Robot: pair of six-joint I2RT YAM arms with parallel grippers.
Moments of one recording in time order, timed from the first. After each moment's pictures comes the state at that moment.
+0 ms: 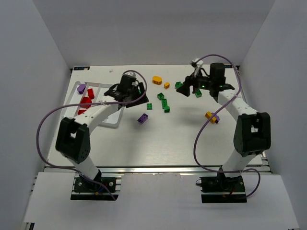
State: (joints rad) left arm -0.46 1.65 1.29 -0.40 0.00 -0.62; right arm 0.21 1.72 1.30 -0.01 -0.83 -0.15
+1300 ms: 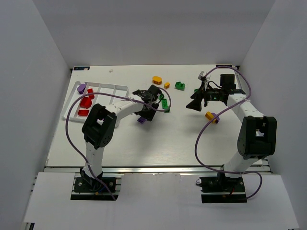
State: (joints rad) left arm -0.67 2.03 1.54 -0.74 -0.32 -0.13; right arm 0.04 1.65 1.19 -0.38 -1.10 -0.54
